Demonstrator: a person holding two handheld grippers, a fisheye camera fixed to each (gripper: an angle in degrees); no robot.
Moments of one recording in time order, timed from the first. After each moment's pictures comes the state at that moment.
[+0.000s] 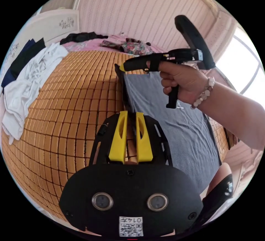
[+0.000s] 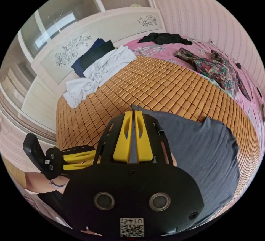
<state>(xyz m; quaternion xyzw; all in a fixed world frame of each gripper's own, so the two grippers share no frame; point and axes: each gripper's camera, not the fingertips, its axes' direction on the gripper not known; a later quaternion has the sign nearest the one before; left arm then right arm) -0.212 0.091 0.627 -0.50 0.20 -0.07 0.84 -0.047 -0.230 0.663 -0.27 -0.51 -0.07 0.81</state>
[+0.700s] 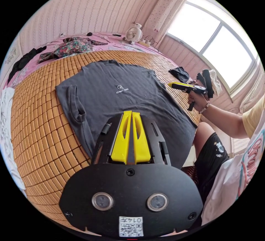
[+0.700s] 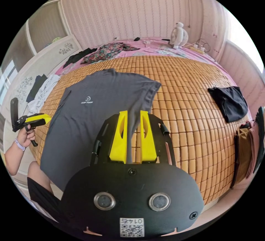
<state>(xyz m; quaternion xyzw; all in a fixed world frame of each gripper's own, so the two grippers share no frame) -0.065 0.075 0.630 -0.54 0.43 0.00 0.72 0.361 -0.128 0.595 -0.27 -0.20 0.12 0.94</state>
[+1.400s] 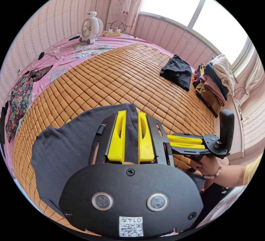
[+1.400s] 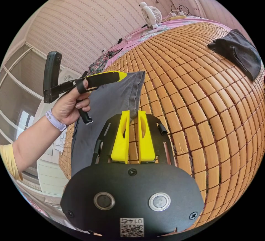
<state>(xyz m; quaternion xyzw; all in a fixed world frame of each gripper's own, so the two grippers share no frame) 0.268 0.095 0.760 -0.53 0.48 0.14 0.68 0.466 -0.137 0.630 -0.30 -0.31 0.31 0.85</state>
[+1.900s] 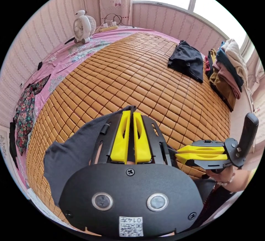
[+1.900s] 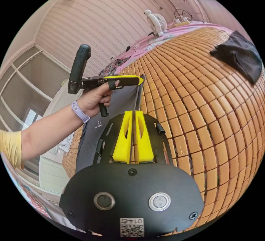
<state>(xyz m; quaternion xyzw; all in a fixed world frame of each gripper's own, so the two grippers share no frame) 0.283 0.080 0.776 -0.51 0.46 0.17 0.71 0.486 -0.166 0.557 -0.22 -0.34 0.29 0.87</state>
